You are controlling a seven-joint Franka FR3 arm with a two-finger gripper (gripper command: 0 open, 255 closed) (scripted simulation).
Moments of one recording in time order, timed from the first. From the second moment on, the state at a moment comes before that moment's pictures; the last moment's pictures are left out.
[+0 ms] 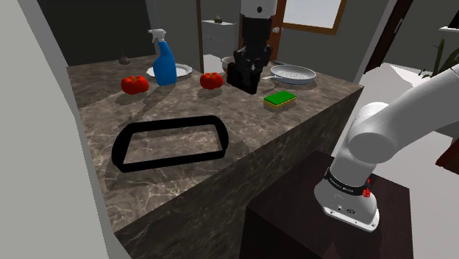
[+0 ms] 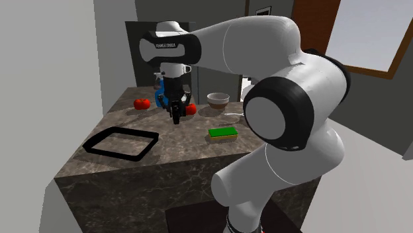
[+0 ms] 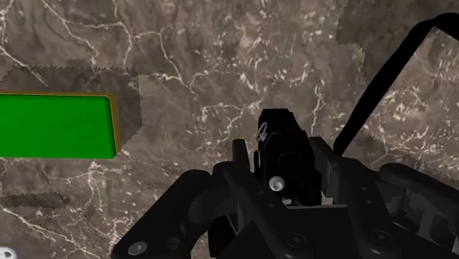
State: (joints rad) arm 0.00 -0.59 0.26 -2.20 0.13 1.62 0.40
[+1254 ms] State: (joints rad) arm 0.07 -0.02 0.65 -1.62 0.00 1.59 0.90
